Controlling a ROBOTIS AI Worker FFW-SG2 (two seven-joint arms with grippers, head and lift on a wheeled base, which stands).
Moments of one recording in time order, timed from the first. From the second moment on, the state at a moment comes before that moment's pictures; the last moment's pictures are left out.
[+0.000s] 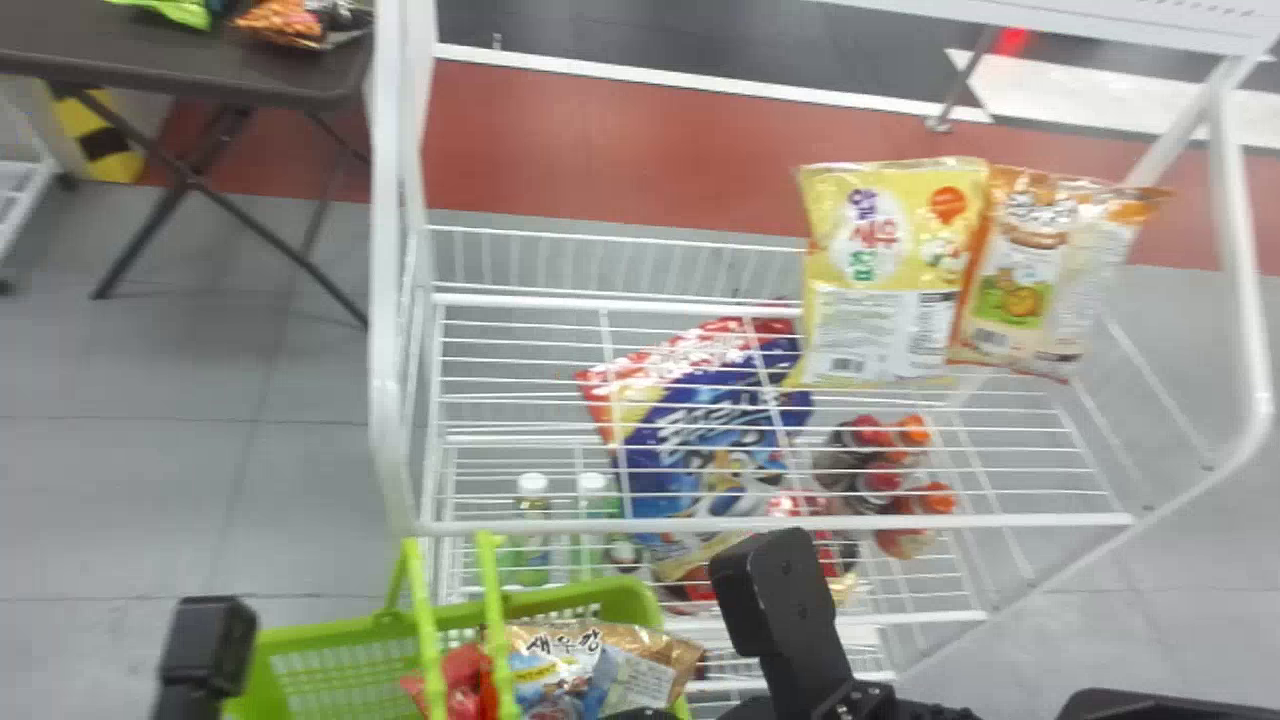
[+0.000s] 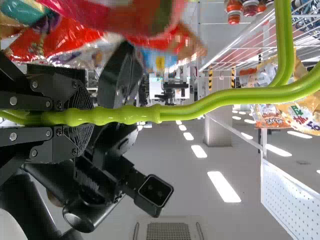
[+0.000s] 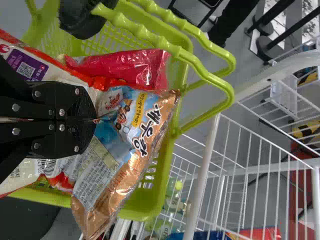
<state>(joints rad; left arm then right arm) 0.42 0.12 0.11 -2.00 0.69 1.57 -1.13 0.54 -0.22 0.20 -2.63 -0.46 1.52 0.03</state>
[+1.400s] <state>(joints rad) 0.43 0.12 0.12 -2.03 0.70 1.57 -1.14 0.63 -0.24 0.24 -2.63 -0.32 1.24 -0.03</state>
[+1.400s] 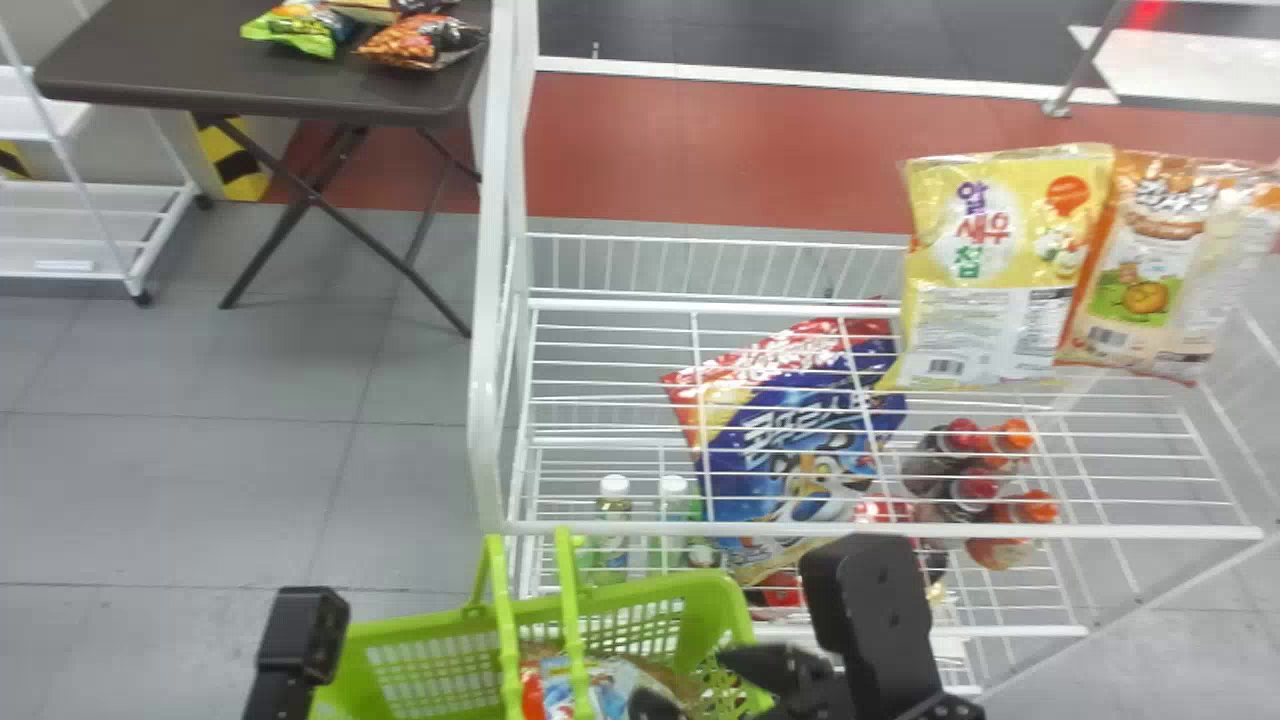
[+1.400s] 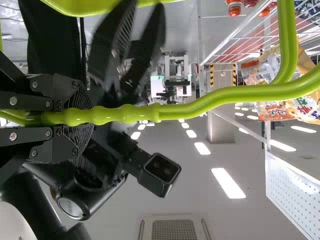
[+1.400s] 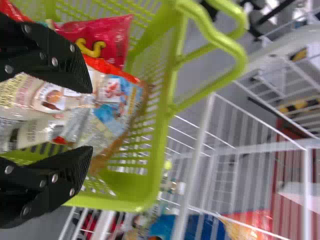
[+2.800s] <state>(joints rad) 0.43 0.14 0.09 -1.99 0.70 1.57 -1.20 1.20 -0.19 -0.07 -2.38 -0.31 -0.34 0.12</state>
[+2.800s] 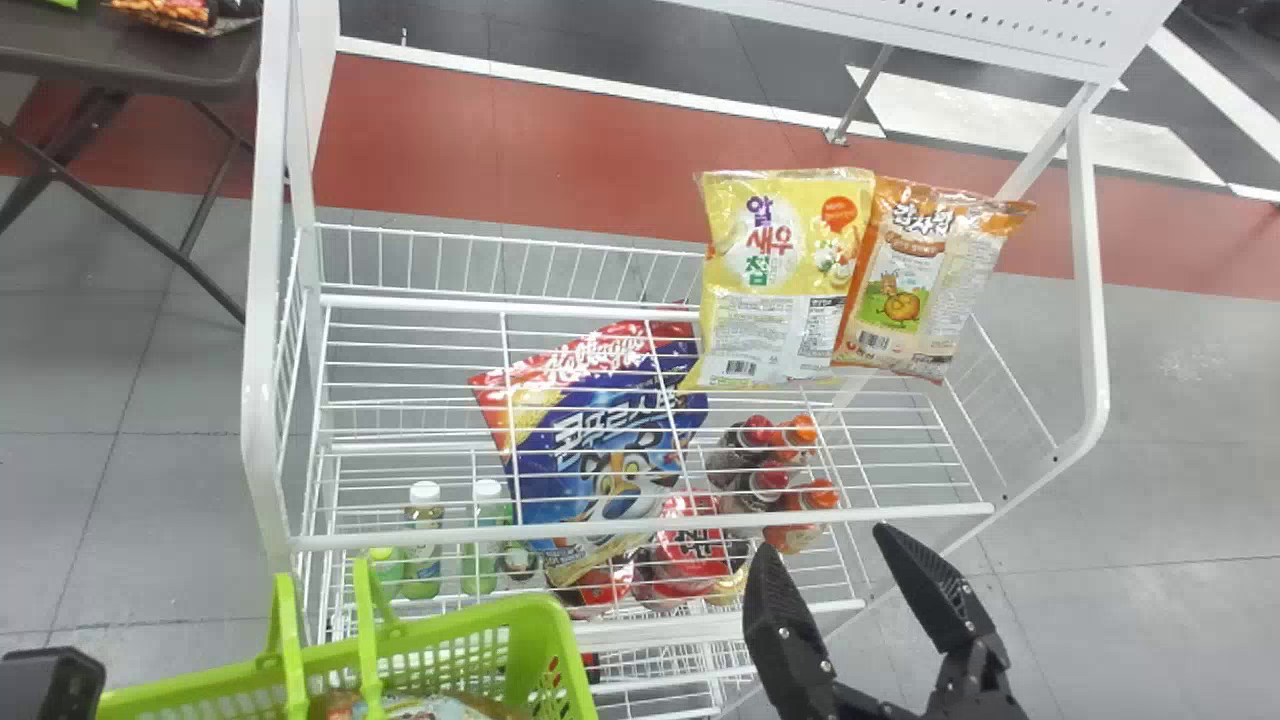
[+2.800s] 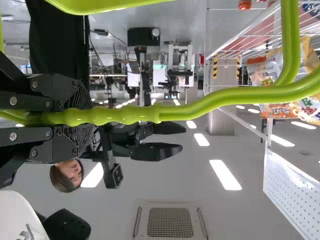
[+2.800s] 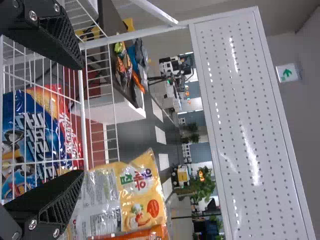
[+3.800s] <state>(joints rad) 0.43 0.14 0.06 -2.01 0.69 1.57 -1.18 1.20 -0.19 -0.06 -2.40 -0.31 -0.34 0.12</state>
